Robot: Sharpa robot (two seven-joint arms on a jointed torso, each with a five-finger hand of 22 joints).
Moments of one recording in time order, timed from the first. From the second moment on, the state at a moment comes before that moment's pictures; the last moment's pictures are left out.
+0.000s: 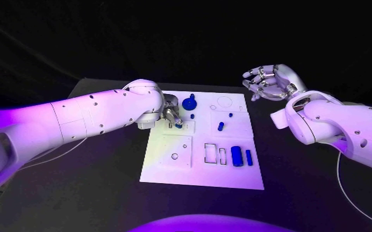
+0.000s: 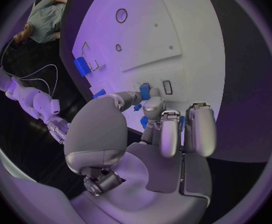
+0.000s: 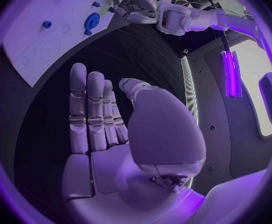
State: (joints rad) left arm 1.26 -0.61 -0.09 1.31 -1.16 0.21 -0.52; left_hand 1.11 -0.20 0.72 0.18 0.39 0.87 0.06 0.70 0.81 1.32 -0.02 1.12 1.04 1.47 -0.07 1.57 1.31 0.08 1.45 0.02 1.43 1.28; right arm 1.29 -0.88 -0.17 1.54 -0.60 -0.62 0.22; right_hand 1.36 -0.21 0.43 0.26 0.32 0.84 0.17 0.28 0.40 1.05 0.08 0.63 0.69 1.32 0.00 0.62 0.81 0.17 1.24 0.10 0.42 0.68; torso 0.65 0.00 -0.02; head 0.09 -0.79
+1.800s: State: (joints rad) left arm 1.26 -0.58 -0.09 1.27 -1.16 0.25 -0.54; left_hand 1.06 -0.16 0.70 0.15 0.45 0.88 0.07 0.71 0.87 1.34 -0.03 1.15 1.06 1.47 -0.09 1.57 1.31 0.08 1.46 0.02 1.43 1.29; right arm 1.29 -0.89 -0.17 1.54 -0.60 -0.62 0.22; right_hand 1.36 -0.21 0.43 0.26 0.33 0.84 0.17 0.28 0.40 1.05 0.08 0.63 0.68 1.32 0.00 0.62 0.81 0.17 1.24 0.10 0.42 0.68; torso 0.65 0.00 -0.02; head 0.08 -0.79
